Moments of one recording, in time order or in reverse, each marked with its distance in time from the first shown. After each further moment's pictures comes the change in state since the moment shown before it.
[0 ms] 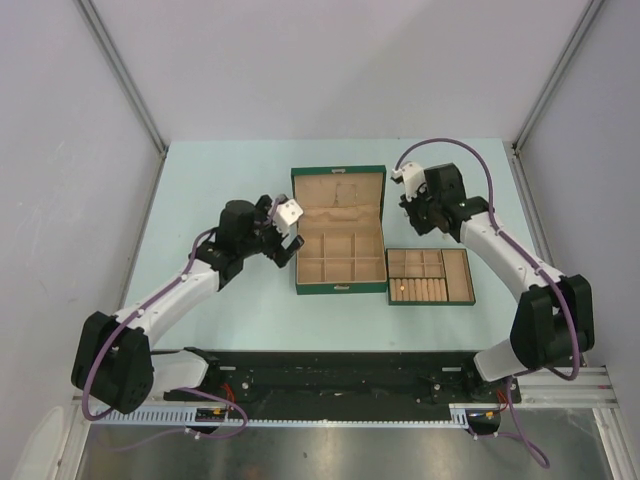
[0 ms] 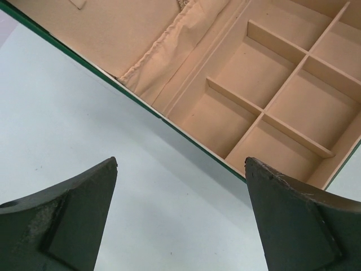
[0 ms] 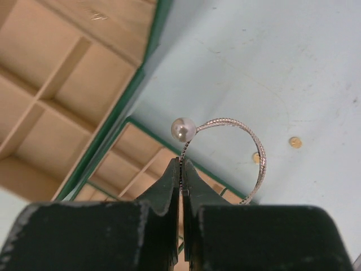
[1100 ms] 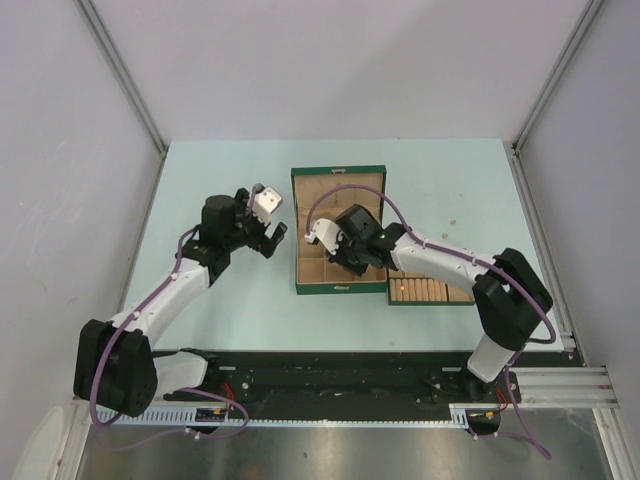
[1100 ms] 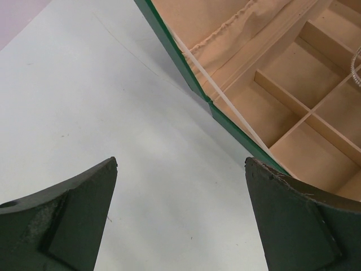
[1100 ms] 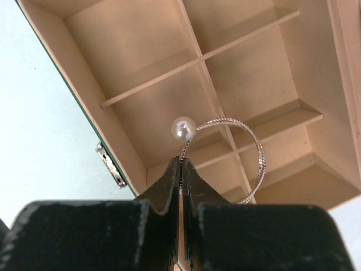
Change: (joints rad) left arm 0.134 -0.019 0.000 0.011 -0.002 -0.046; right arm 0.486 0.177 0.008 0.023 -0.014 -0.074
